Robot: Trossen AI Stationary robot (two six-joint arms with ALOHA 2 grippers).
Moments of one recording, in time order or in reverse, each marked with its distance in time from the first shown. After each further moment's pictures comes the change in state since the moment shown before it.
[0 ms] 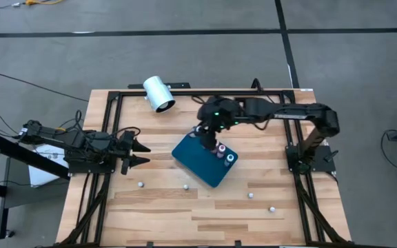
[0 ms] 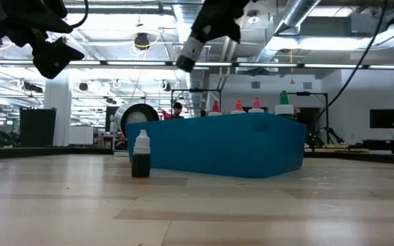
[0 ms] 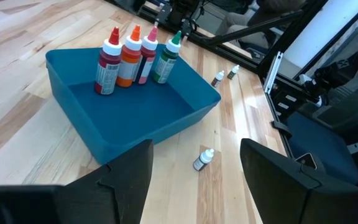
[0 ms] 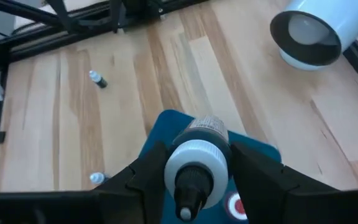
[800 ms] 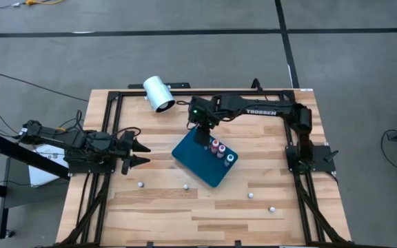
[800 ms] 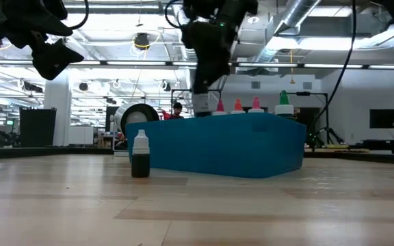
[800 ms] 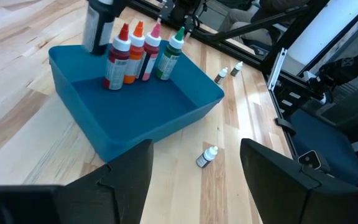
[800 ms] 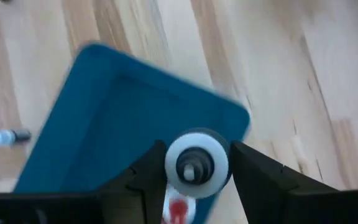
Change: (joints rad) left arm 0.001 0.005 0.000 -0.013 0.000 0.002; right arm -0.090 0.285 0.177 -0.237 -0.001 -0.148
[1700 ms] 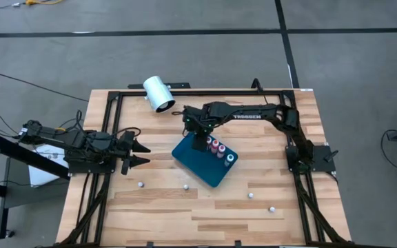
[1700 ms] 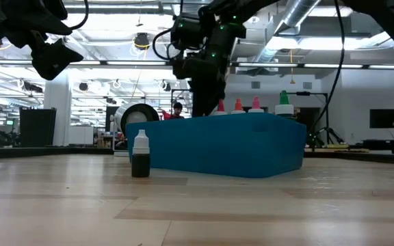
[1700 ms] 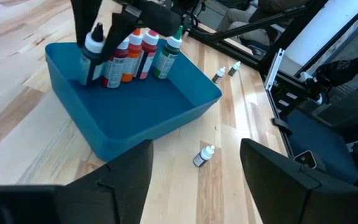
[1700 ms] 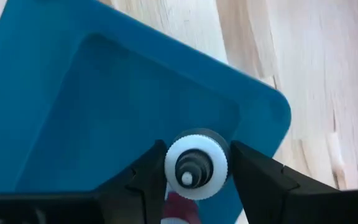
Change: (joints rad) left arm 0.000 0.000 0.000 0.001 0.008 -0.014; right arm -0.001 0.133 -0.013 0.021 -0.005 -0.040
